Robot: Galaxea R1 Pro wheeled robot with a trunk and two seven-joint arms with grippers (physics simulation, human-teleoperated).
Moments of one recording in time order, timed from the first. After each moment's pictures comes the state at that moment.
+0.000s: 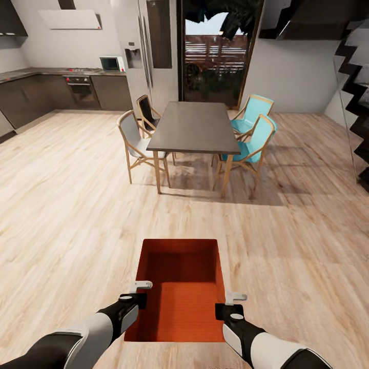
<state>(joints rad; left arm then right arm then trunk) -0.80 -0.10 -0.01 -0.01 0.01 0.04 0.20 -0.71 0.15 0.45 -0.04 -0.45 -0.12 -0.25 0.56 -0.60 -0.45</state>
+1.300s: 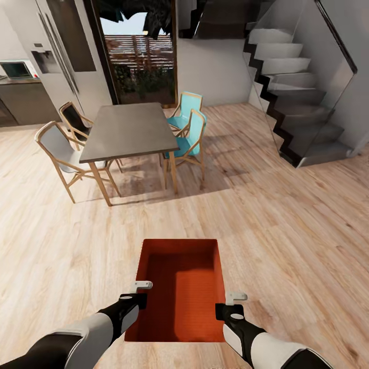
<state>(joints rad) -0.80 -0.10 -0.01 -0.01 0.01 0.04 0.20 -0.71 0.14 0.45 -0.04 -0.45 -0.12 -0.25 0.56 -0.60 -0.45</state>
